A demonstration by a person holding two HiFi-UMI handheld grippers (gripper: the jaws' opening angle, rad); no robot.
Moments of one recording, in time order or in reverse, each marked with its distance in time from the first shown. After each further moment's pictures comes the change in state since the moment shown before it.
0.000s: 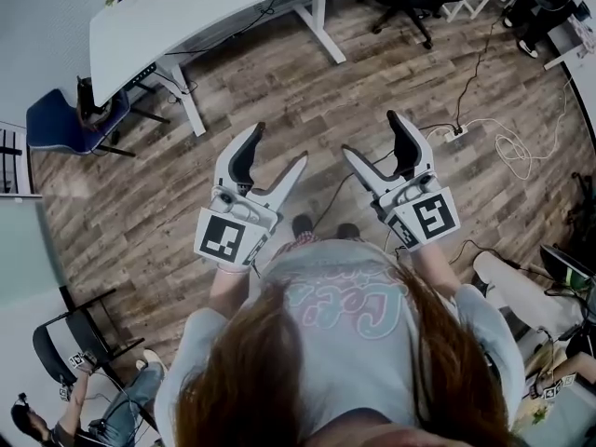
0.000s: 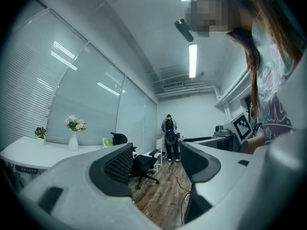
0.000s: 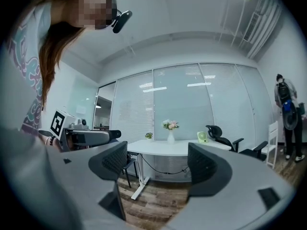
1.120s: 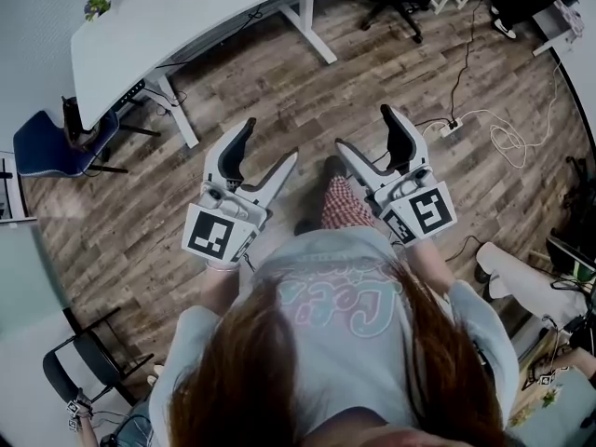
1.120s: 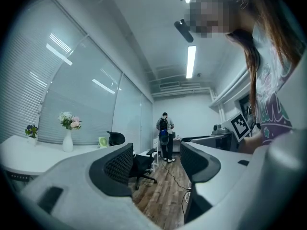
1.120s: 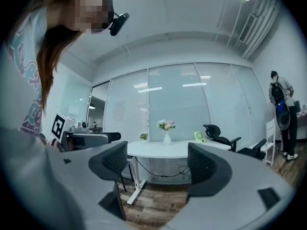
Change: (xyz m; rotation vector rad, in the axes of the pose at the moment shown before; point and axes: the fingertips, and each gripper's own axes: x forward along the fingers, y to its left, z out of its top) left arm 0.015 0.053 -0.014 0.006 0.006 -0.089; right arm 0.048 -0.007 -0.007 0.021 -0.018 -0.063
